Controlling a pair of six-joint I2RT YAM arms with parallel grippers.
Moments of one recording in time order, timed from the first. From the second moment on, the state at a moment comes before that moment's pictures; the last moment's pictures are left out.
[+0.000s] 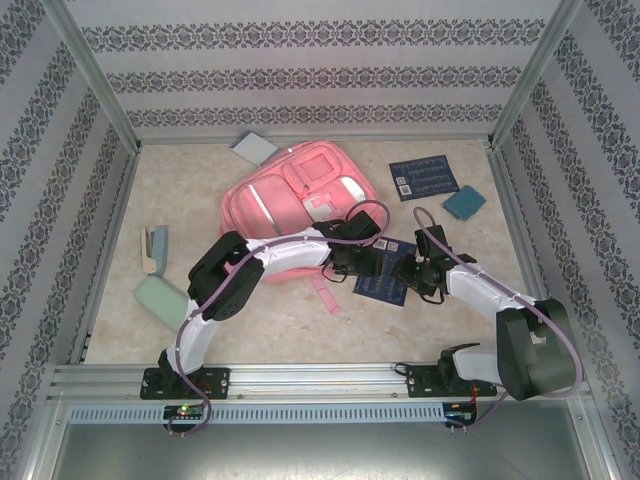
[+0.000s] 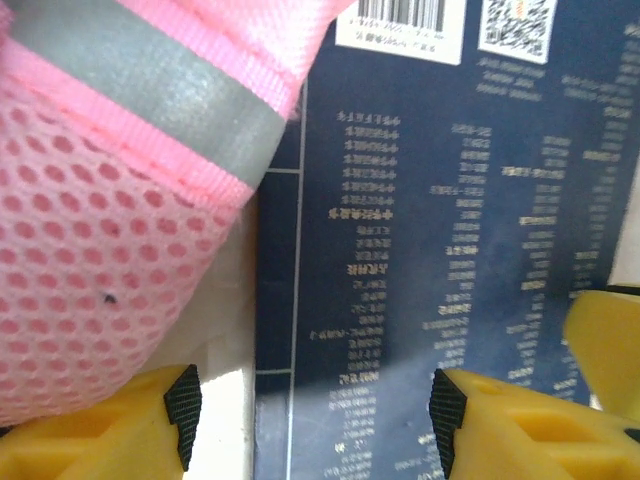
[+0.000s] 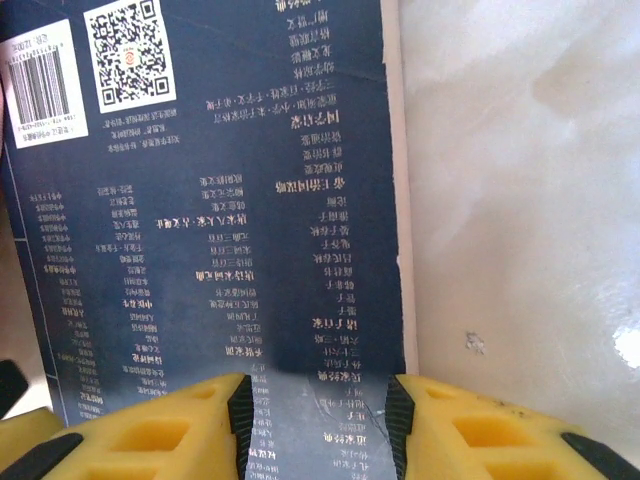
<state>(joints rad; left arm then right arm) -0.88 2.15 1.58 -0.53 0.13 -0.75 0.21 1.29 0.56 -0.41 -0.15 0.73</state>
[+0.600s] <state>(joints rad) -0.88 2.16 1.60 -0.55 0.14 -0.74 0.20 1.36 0.61 -0.48 -0.11 0.73</state>
